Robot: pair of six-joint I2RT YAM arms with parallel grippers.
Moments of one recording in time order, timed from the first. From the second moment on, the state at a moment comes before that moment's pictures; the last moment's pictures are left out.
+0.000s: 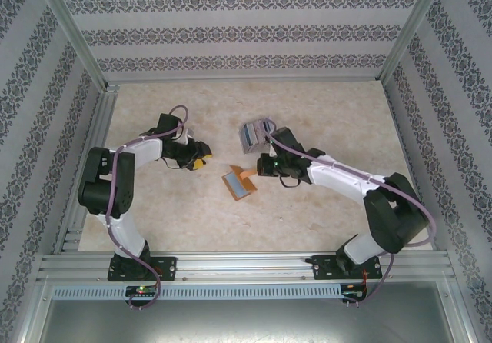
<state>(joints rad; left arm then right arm) -0.13 1.81 1.04 -0.37 0.70 -0.72 0.60 1.51 0.88 -0.31 -0.18 0.64</state>
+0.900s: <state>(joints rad) -0.31 1.89 1.16 -0.32 0.79 -0.76 0.34 1.51 0.72 -0.32 -0.12 0.60</state>
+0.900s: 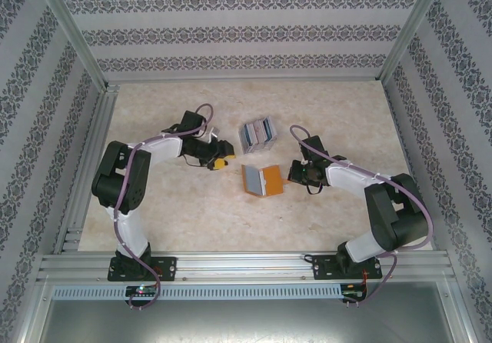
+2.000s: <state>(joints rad) -0.36 1.89 1.13 -0.46 0.72 -0.71 0.32 1.56 0.71 -0.24 -0.14 0.60</state>
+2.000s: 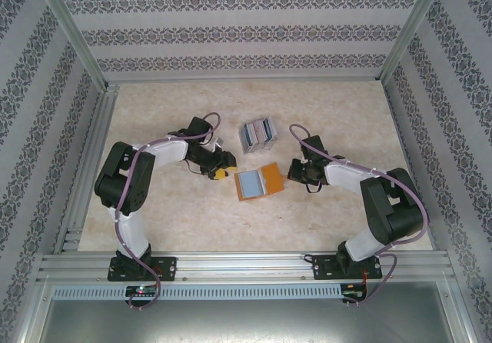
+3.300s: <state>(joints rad) -0.51 1.97 1.30 -0.42 0.62 -0.83 0.31 1.54 0.68 -0.21 -0.15 0.59</state>
